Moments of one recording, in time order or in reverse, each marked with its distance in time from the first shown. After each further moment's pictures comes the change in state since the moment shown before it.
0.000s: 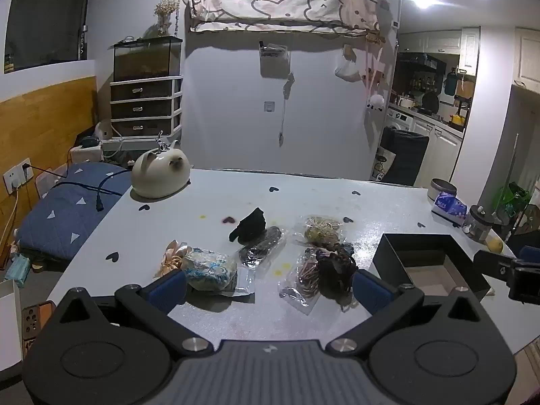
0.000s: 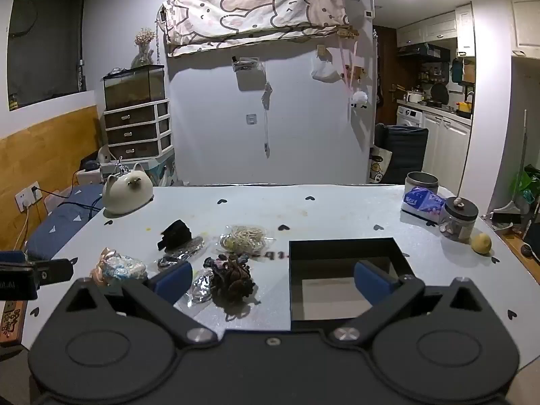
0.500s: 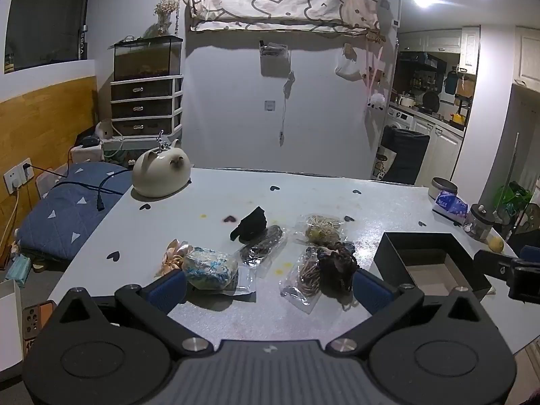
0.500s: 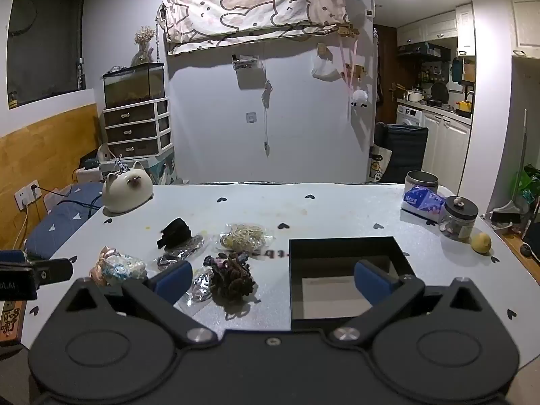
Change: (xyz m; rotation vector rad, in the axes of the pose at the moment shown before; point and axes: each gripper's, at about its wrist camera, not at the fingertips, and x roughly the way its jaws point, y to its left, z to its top) left arm 0.000 0.000 0.000 0.001 0.004 0.002; right arm 0.000 0.001 0.002 -0.003 0.002 -0.005
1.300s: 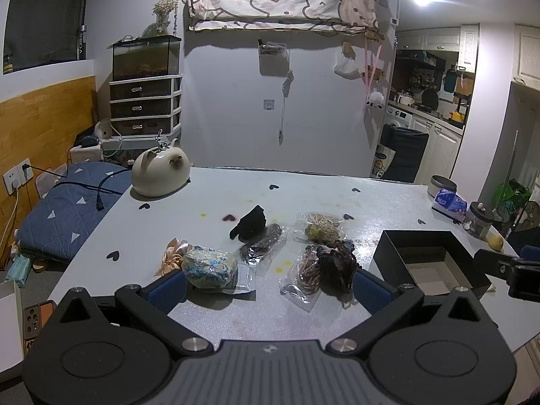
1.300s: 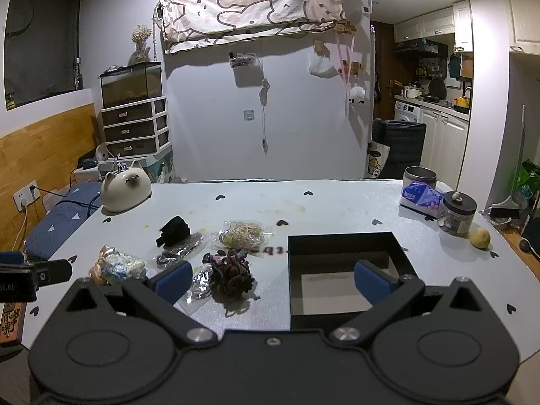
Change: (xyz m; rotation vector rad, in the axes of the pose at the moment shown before) left arm 0.000 0.000 0.000 0.001 0.002 0.001; right arm 0.002 -0.002 -0.004 0.008 0.007 -0.003
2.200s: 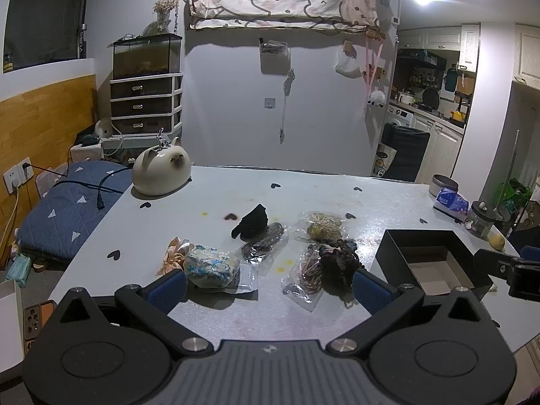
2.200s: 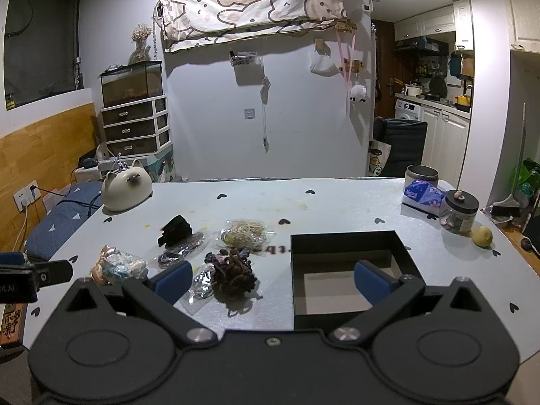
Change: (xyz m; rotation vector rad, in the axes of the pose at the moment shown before) left arm 0.000 0.000 0.000 0.001 0.002 0.001; right arm 0.004 0.004 -0.002 0.002 0.007 -0.002
